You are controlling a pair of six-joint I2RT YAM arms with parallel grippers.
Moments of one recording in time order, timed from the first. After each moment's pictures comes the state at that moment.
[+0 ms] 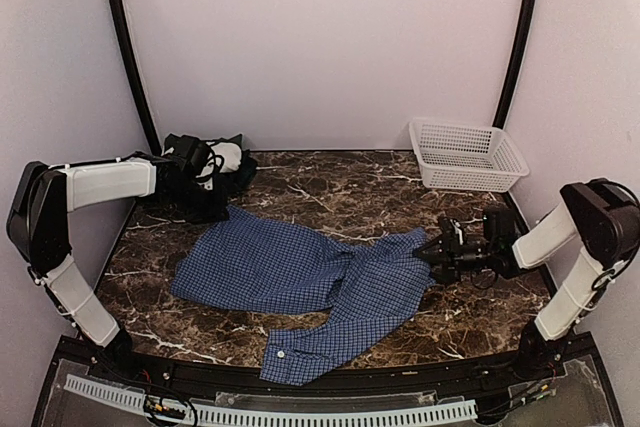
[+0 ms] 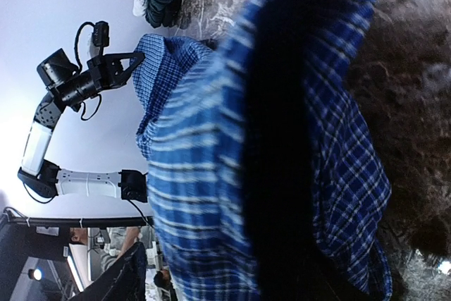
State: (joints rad) left arm -0.36 1.64 1.13 -0.53 0.13 -0.48; right arm 0.18 1.63 0.38 0.56 -1.10 0.79
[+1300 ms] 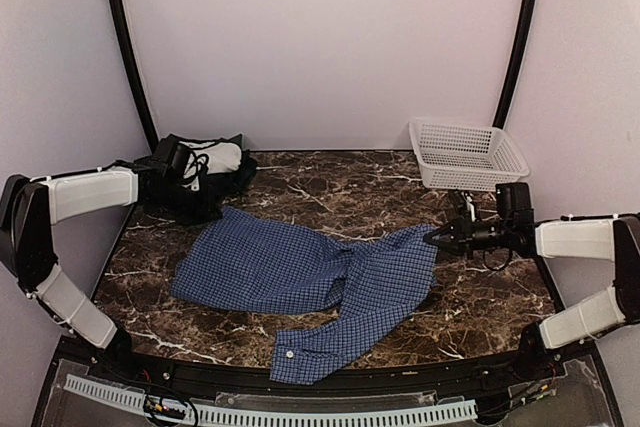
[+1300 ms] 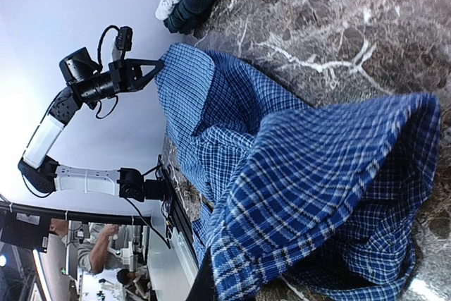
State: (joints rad) left arm -0.30 1.55 1.03 -0.46 0.23 -0.48; right arm 0.18 1.34 0.49 0.13 -1.06 0.64
